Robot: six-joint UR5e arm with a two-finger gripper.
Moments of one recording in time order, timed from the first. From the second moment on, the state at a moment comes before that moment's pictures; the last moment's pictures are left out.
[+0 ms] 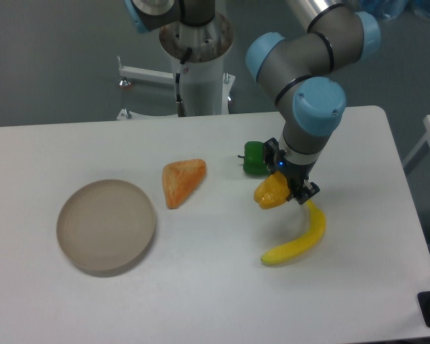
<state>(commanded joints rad) 2.34 -2.02 -1.31 -1.43 1.55 1.44</state>
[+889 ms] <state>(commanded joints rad) 2.10 -1.96 -1.39 -1.43 1.51 1.23</state>
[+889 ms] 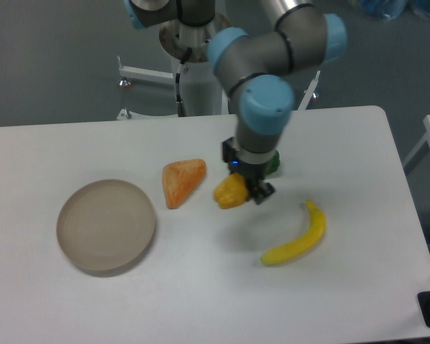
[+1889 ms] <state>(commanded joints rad) 1.81 -2.10 -1.39 -1.29 1.48 0.98</state>
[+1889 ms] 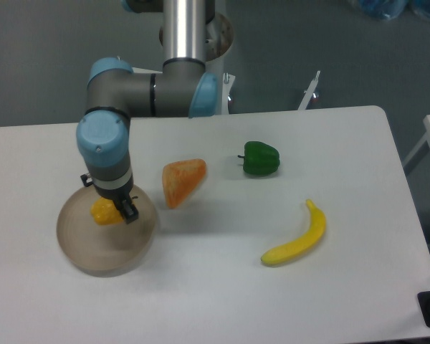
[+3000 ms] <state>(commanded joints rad) 2.04 -1.99 -1.40 -1.28 1.53 1.10</state>
